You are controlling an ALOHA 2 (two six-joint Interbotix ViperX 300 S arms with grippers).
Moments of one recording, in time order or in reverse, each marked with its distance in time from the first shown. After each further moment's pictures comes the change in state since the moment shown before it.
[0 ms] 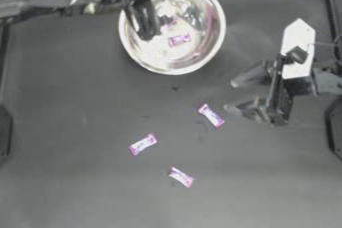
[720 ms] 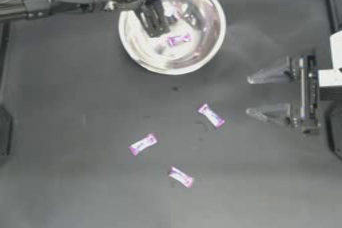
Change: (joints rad) left arm 0.109 0.192 -0.103 0.023 -0.017 -0.005; right arm 0.095 -0.236 0.087 -0.152 -0.087 -0.012
